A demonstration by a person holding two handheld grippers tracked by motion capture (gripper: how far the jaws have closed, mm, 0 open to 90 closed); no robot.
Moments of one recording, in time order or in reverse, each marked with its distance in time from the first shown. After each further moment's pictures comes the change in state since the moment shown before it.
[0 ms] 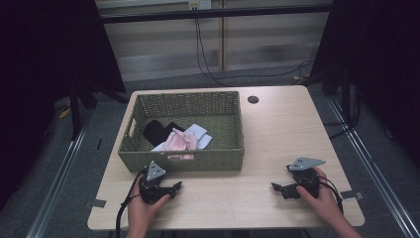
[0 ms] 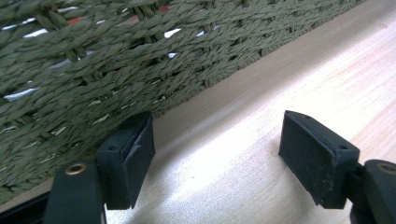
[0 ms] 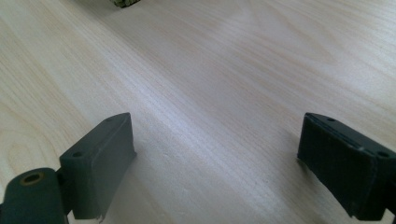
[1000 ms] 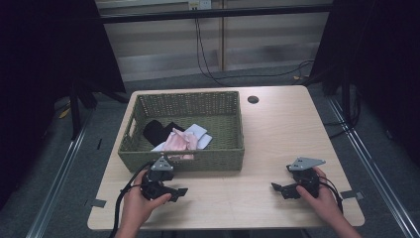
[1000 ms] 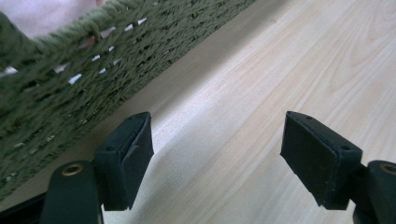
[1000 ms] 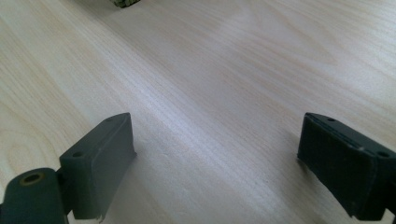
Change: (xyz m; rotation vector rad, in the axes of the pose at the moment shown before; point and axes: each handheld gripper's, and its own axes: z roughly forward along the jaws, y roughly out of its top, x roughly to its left) left arm -0.014 0.046 -0.024 0.187 -0.241 0.065; right arm 0.000 0.000 0.000 0.000 0.000 0.001
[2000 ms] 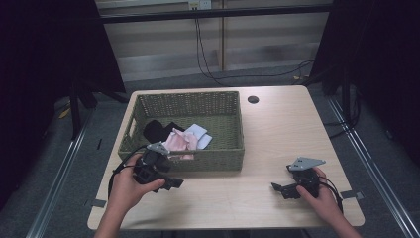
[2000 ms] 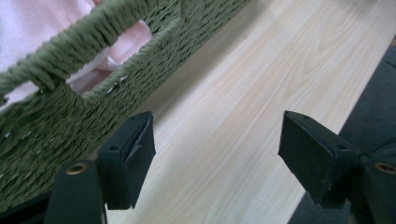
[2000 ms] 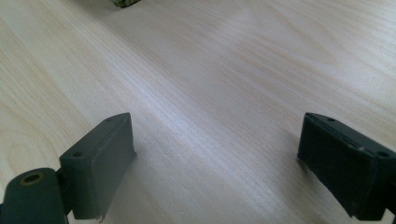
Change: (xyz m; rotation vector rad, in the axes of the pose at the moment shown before) left arm 0.007 0.046 -0.041 0.110 -0.083 0.009; right arm 0.000 0.000 0.000 0.000 0.000 0.000
